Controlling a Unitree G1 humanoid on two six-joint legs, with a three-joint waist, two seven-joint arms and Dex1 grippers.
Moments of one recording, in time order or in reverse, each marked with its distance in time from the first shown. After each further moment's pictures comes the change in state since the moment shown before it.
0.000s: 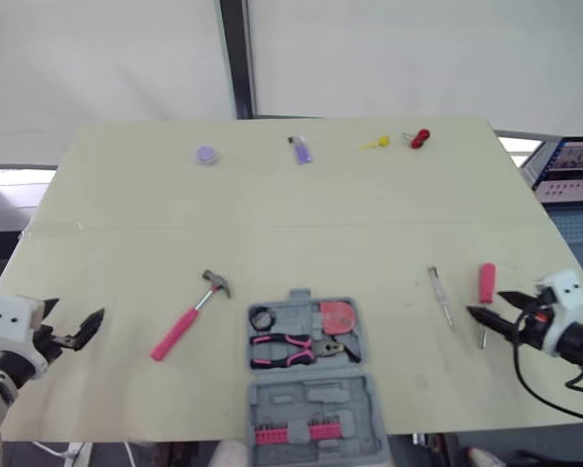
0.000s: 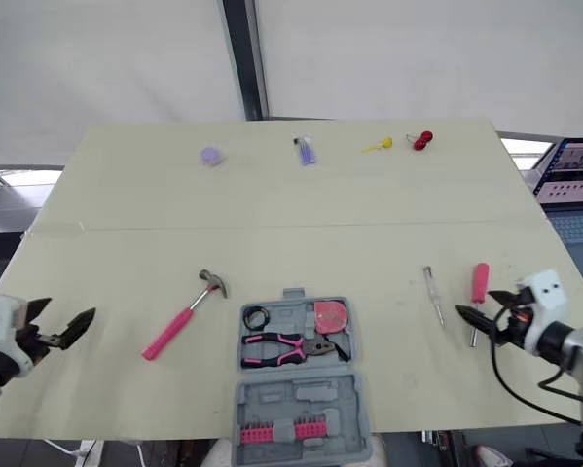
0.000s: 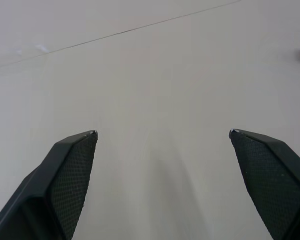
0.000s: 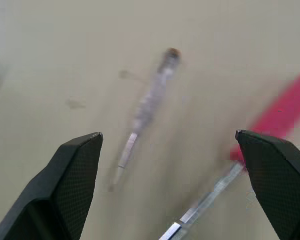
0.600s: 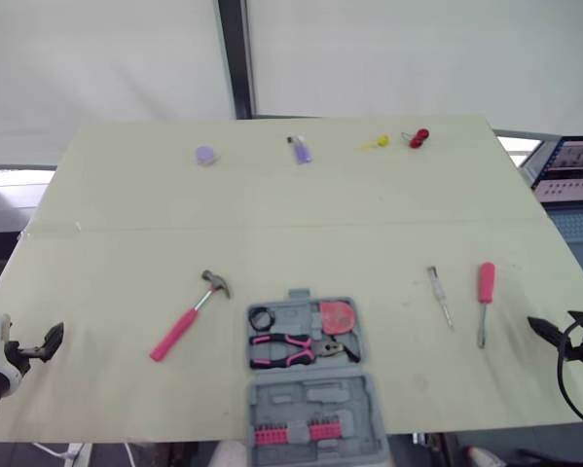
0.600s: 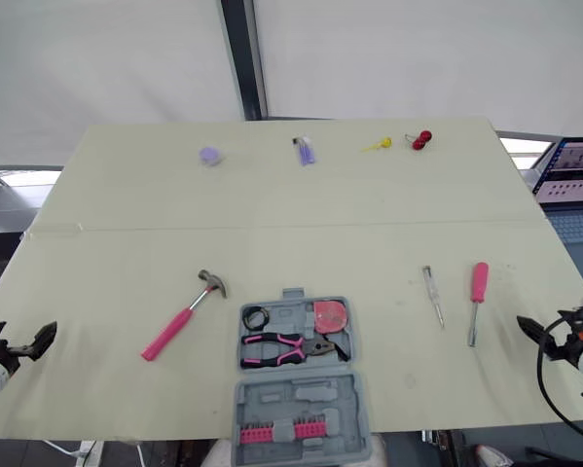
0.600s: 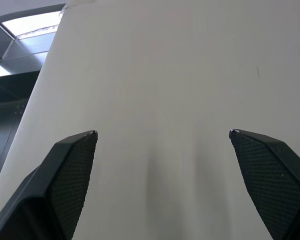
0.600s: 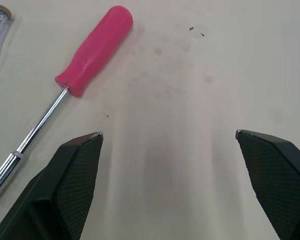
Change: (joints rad) left arm -0.051 0.000 0.043 0.175 0.060 0.002 0.106; right arm 0.004 -0.054 -0.079 0.263 -0.030 -0.162 -0.064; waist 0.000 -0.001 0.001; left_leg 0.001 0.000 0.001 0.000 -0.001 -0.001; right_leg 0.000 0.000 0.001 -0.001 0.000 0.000
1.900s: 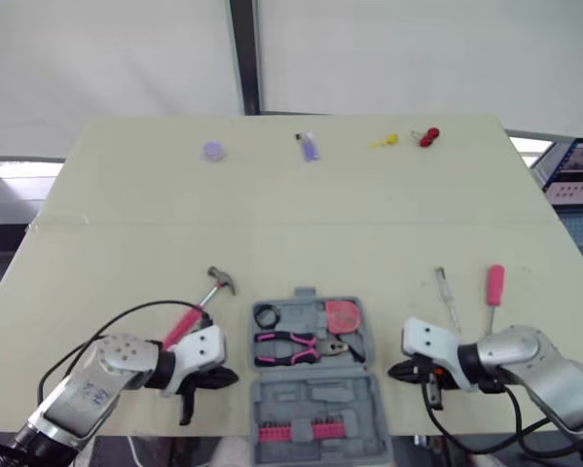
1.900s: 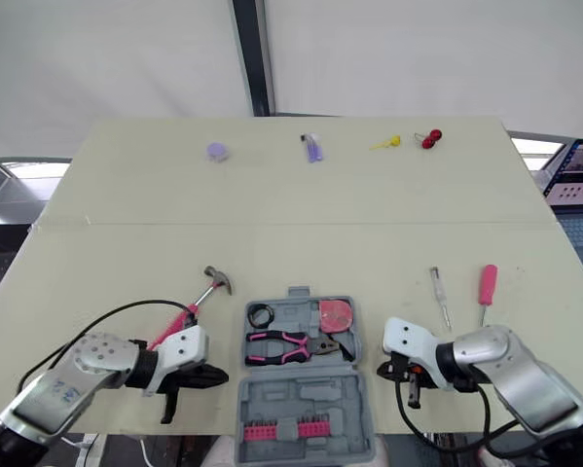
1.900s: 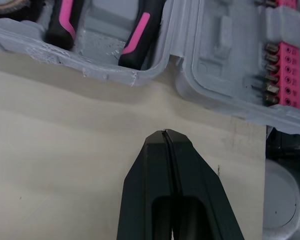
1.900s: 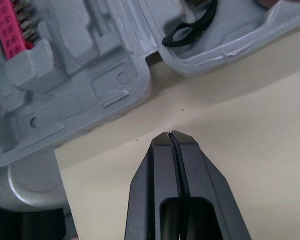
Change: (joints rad) left arm -0.189 0.177 -0.896 -0.573 0.135 0.264 -0.564; right arm -0.002 -0.128 0.765 -1.009 -0.111 0.438 0.179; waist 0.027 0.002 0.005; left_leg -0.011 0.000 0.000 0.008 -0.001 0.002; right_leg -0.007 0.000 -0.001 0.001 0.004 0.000
